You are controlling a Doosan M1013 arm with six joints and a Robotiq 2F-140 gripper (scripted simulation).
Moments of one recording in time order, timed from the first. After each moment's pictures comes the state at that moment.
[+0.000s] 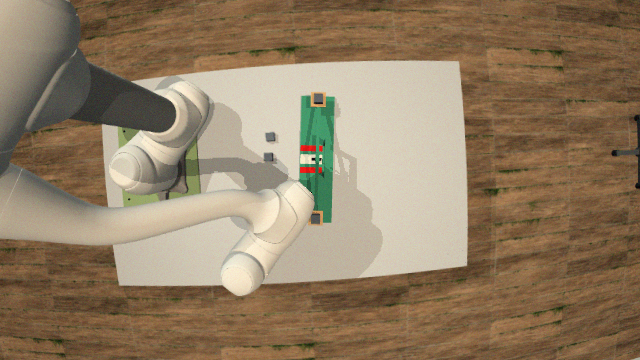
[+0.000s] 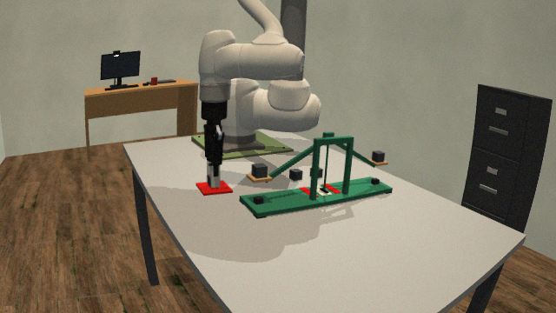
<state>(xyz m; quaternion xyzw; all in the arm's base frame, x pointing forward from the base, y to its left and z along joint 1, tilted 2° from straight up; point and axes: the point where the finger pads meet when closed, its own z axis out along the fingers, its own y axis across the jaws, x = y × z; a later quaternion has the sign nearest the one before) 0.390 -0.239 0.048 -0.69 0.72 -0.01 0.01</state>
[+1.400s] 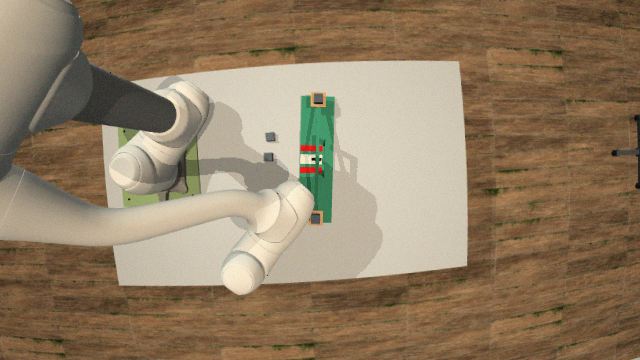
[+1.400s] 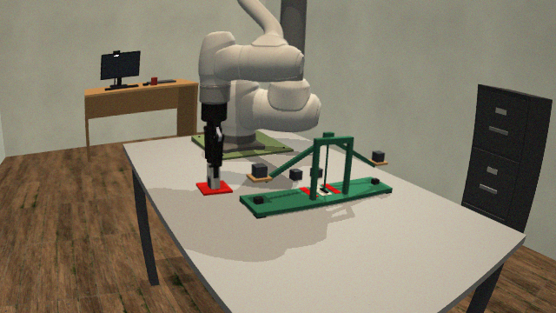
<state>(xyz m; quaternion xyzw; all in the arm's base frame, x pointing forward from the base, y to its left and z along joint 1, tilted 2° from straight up) 0.391 -0.239 0.043 -0.69 0.72 -0.01 0.01</state>
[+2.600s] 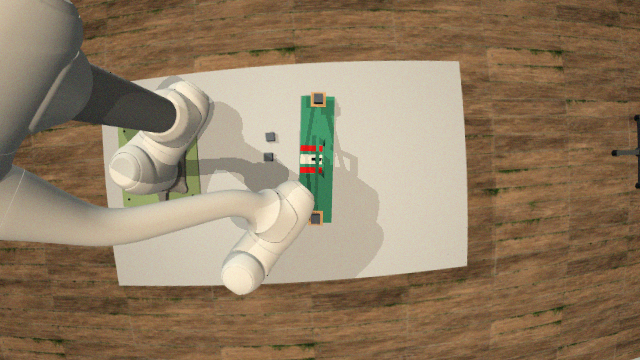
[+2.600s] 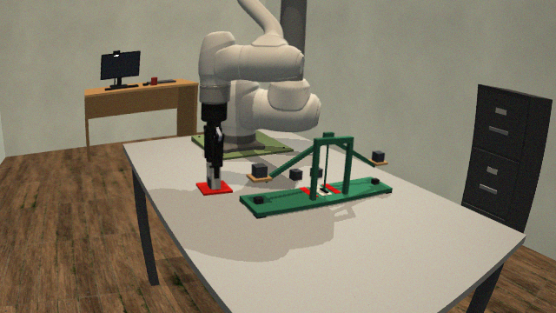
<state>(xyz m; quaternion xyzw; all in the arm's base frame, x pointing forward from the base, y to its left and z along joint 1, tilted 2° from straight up) 0.391 -0.239 0.043 -0.69 0.72 -0.01 0.01</state>
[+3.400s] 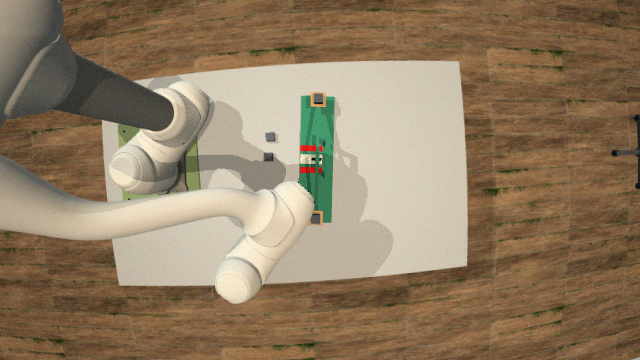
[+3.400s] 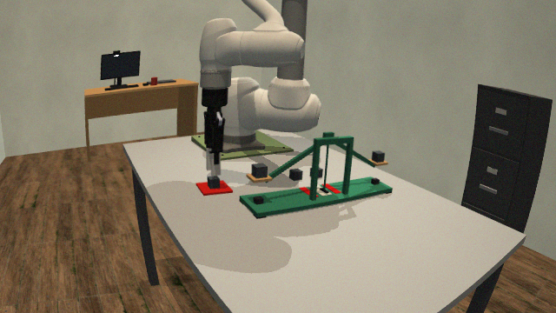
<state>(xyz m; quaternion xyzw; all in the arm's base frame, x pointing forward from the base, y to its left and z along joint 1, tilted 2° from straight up) 0.389 -0.239 0.085 -0.69 0.72 -0.02 0.01</state>
